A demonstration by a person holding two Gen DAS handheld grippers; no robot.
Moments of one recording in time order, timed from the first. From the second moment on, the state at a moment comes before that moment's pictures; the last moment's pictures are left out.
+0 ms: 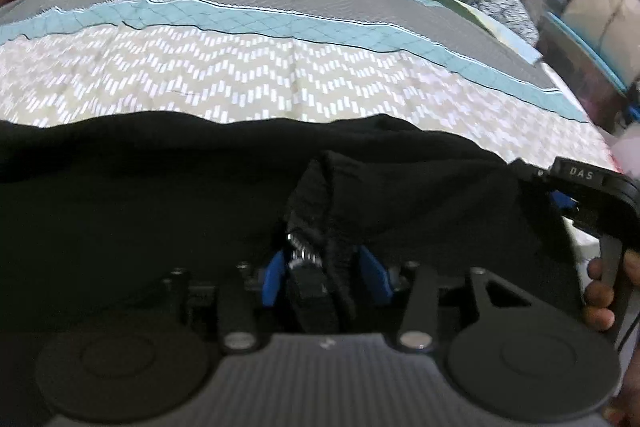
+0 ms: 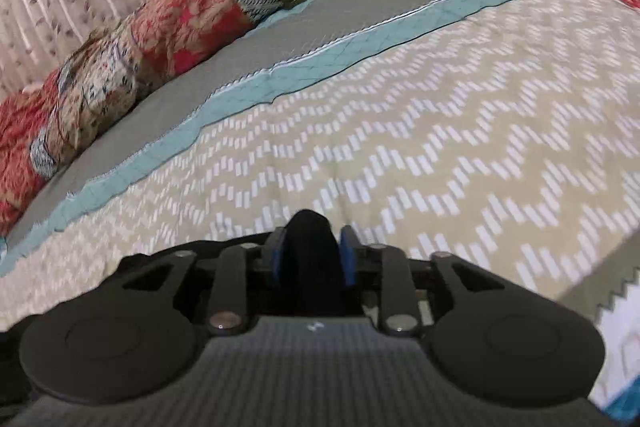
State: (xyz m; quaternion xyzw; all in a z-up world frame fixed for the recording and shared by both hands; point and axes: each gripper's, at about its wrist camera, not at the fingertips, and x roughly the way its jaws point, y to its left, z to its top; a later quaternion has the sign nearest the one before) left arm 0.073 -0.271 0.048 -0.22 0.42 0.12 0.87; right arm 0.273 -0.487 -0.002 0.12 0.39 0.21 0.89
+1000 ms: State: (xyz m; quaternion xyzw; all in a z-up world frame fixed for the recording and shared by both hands) left arm -0.154 -0.053 0.021 -0.41 0.22 0.32 0.82; right arm 0.090 -0.216 -0.026 0.05 0.56 0.49 0.67
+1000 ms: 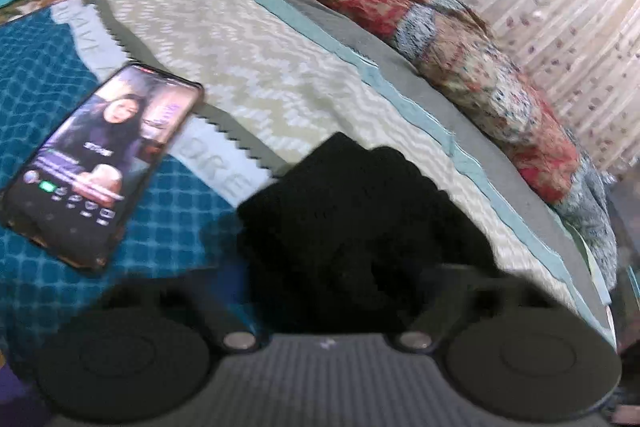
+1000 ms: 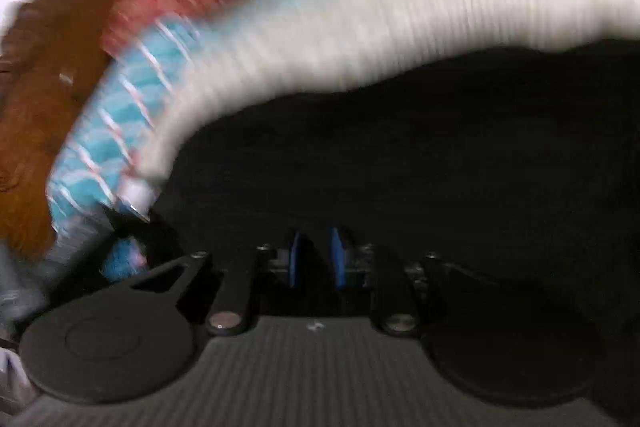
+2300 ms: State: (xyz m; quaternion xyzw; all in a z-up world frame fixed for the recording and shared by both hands) left arm -0.038 -0.240 0.117 -0.16 0.25 0.06 0.95; right arm 0.145 -0.565 0.007 0.20 0.34 0.20 0.90
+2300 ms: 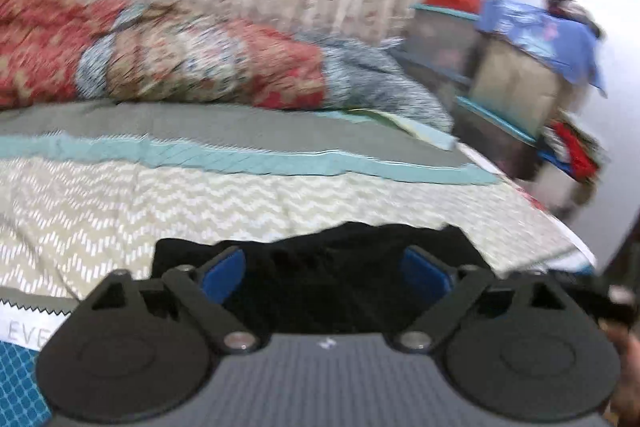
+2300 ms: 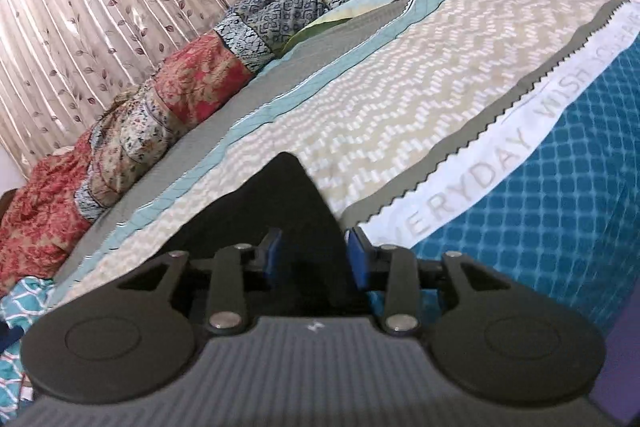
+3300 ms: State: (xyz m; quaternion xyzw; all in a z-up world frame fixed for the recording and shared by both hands) left arm 0.074 -0.302 0.142 -0.16 0.36 0.04 0.92; right arm 0.160 -0.551 -0.001 0.22 0.38 0.27 0.86
